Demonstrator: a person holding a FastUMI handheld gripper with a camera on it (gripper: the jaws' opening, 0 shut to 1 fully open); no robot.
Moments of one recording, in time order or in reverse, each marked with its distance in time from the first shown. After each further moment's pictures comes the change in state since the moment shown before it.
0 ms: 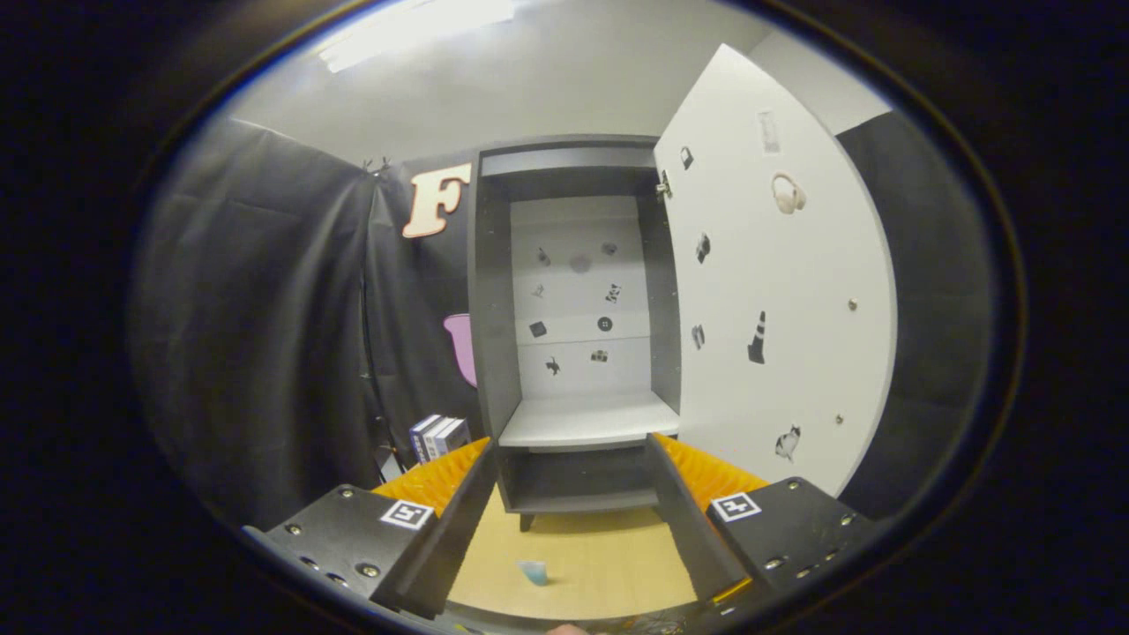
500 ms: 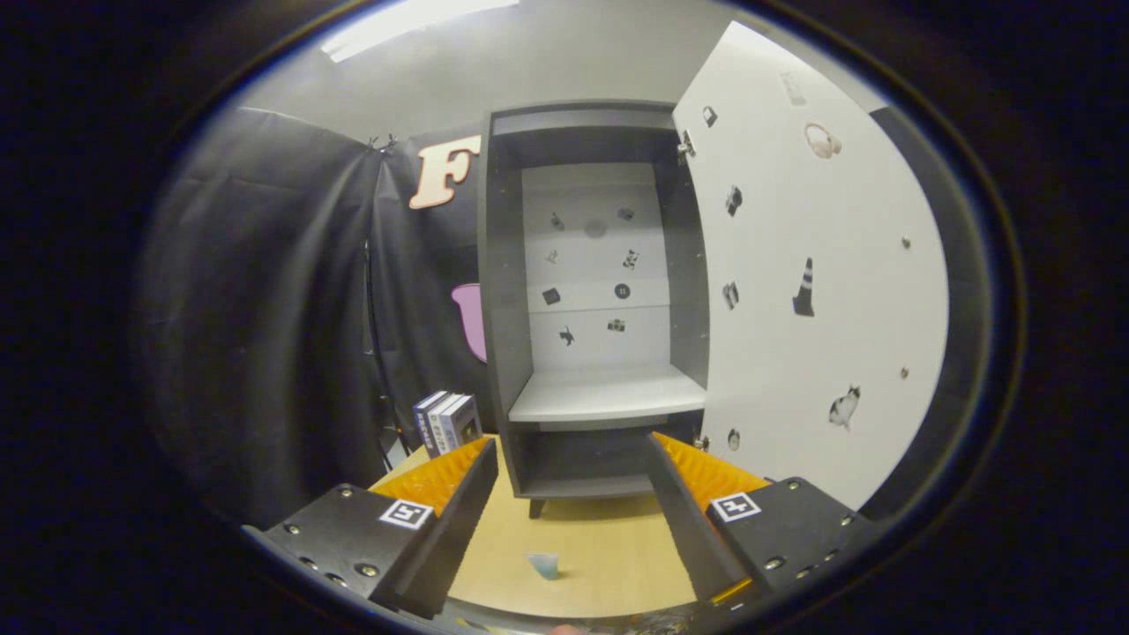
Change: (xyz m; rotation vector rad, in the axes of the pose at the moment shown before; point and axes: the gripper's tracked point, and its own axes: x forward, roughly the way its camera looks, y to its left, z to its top) arm 0.033 0.023 -0.059 0.018 0.085 0.040
